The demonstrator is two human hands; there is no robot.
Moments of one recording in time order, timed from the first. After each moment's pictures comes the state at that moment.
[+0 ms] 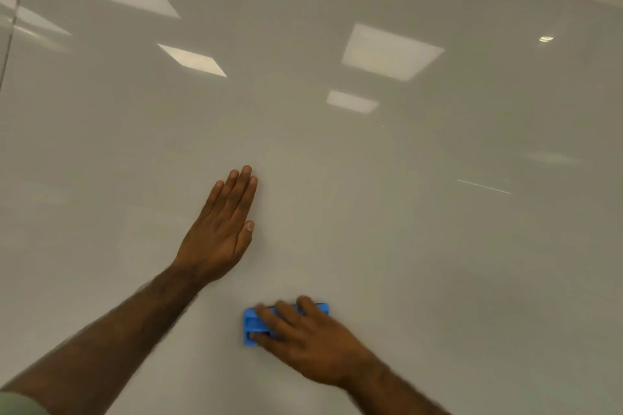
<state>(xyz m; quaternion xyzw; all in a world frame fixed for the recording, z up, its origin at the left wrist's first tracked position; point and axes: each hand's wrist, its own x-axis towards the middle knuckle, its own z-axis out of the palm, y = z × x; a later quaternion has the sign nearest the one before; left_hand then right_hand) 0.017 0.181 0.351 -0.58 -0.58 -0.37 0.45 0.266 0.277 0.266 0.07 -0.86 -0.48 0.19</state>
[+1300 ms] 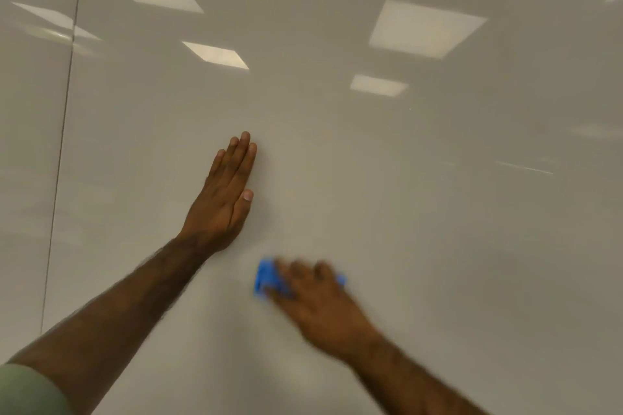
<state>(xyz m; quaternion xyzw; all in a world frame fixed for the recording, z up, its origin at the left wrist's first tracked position) -0.080 0.131 0.371 -0.62 -0.53 -0.44 0.38 0.163 0.220 0.286 0.01 -0.84 -0.43 0.34</state>
